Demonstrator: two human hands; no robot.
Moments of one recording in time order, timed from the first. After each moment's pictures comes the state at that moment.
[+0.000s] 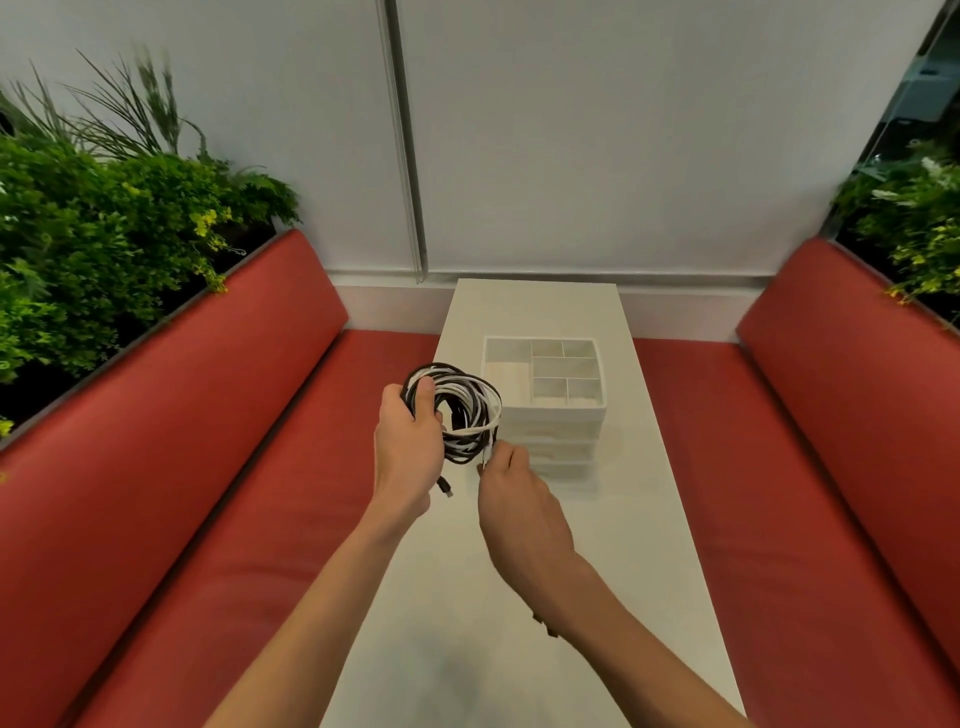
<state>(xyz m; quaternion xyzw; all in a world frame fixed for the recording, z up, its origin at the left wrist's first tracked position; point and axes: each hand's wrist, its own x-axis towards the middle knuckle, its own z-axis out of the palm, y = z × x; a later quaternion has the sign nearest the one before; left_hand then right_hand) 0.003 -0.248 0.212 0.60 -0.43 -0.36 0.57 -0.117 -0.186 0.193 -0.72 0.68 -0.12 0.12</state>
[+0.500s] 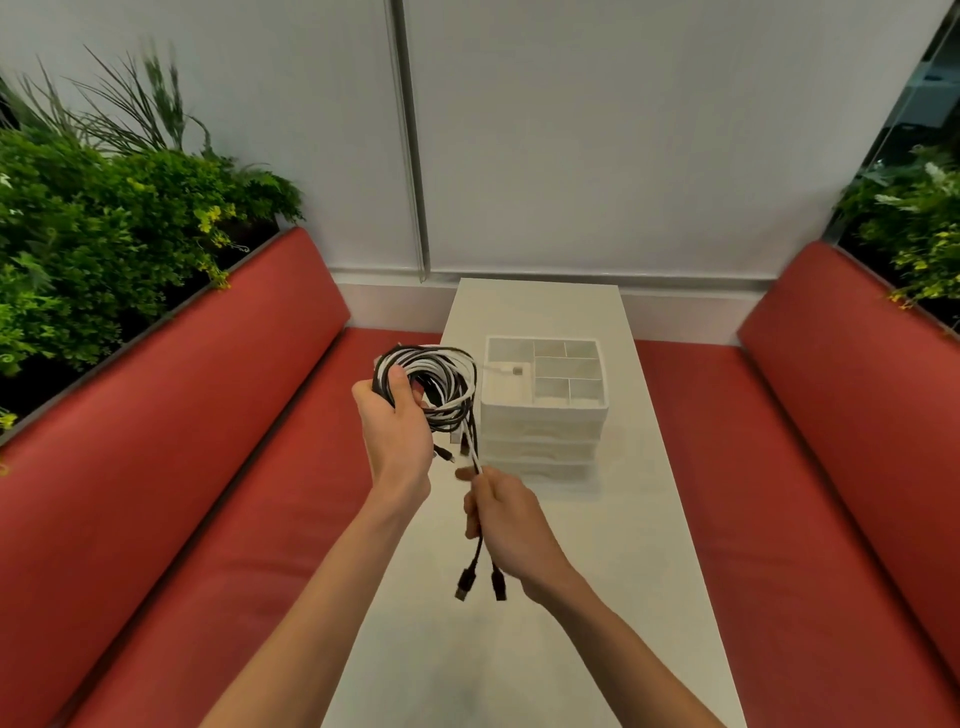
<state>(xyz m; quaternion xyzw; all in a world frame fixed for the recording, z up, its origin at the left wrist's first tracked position) 0.005 -0.256 0.218 0.58 -0.34 -0.32 0.67 -0.118 -0.177 0.187 -0.56 0.60 -0.33 0.47</state>
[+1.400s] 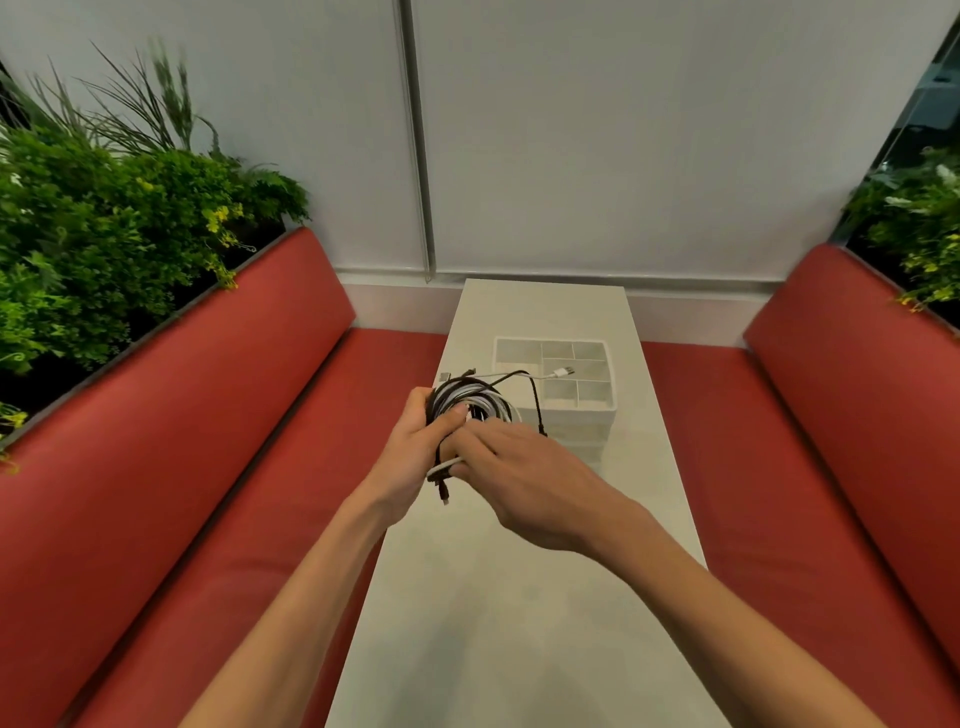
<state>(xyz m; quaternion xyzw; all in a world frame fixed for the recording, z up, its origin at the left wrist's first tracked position) 0.036 -0.243 0.207 0.46 -0.50 -0.56 0.49 -0.145 -0.204 0.245 -0.93 0.33 -0.17 0.00</state>
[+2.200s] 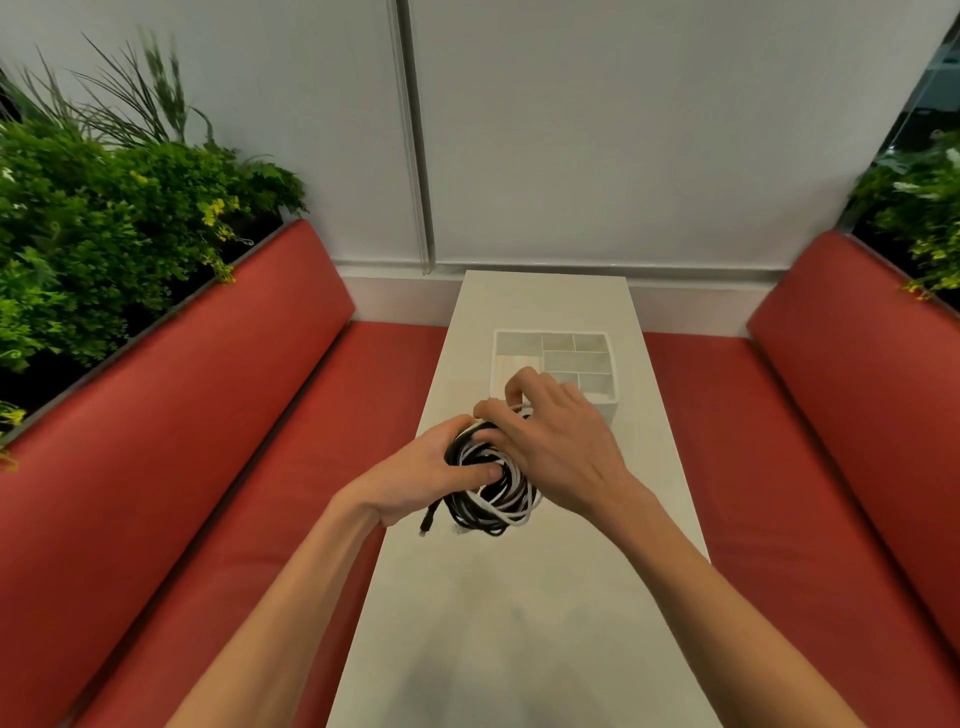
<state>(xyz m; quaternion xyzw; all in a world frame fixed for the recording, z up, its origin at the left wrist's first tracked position) 0.040 -0.233 0.217 0.41 -0.67 -0.56 0.27 -0.170 -0.235 0.222 -0.86 0.44 -0.23 -0.15</state>
